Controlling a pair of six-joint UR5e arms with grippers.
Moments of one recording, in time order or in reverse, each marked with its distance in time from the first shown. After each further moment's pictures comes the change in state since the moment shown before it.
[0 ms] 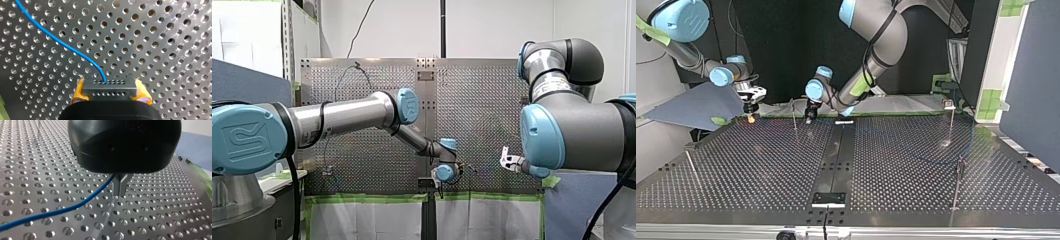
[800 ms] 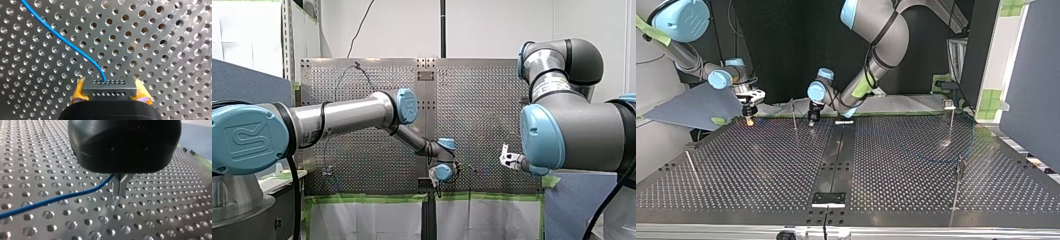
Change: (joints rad) left arm 0.015 0.000 0.000 0.010 -0.024 -0.001; right arm 0.001 0.001 -0.035 0.018 -0.002 0.007
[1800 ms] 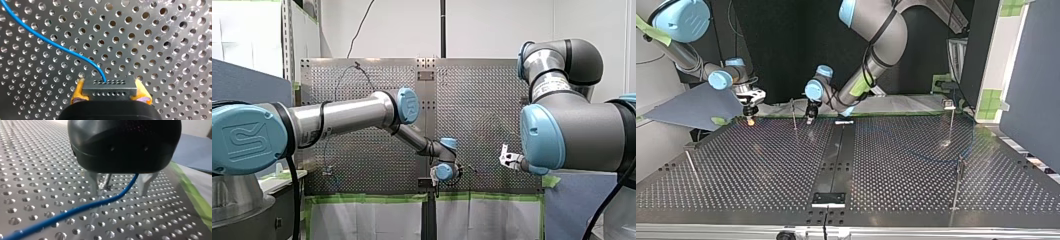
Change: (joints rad) left arm -0.017 0.002 0.000 -0.075 0.026 0.142; right arm 0.002 0.001 -0.004 0.023 -0.005 0.002
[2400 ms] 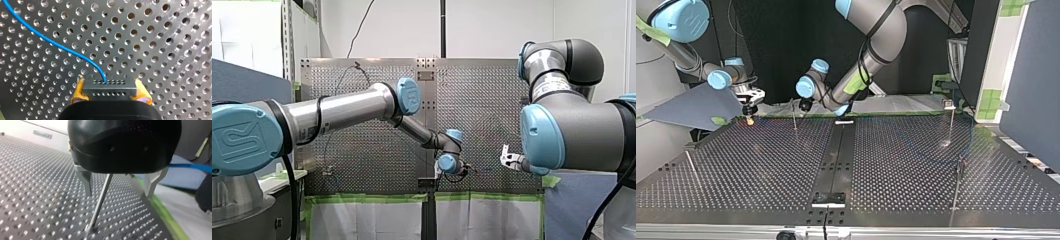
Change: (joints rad) left arm -0.042 0.076 -0.049 -0.155 0.043 0.147; right arm -0.007 0.001 0.000 0.009 -0.003 -0.002
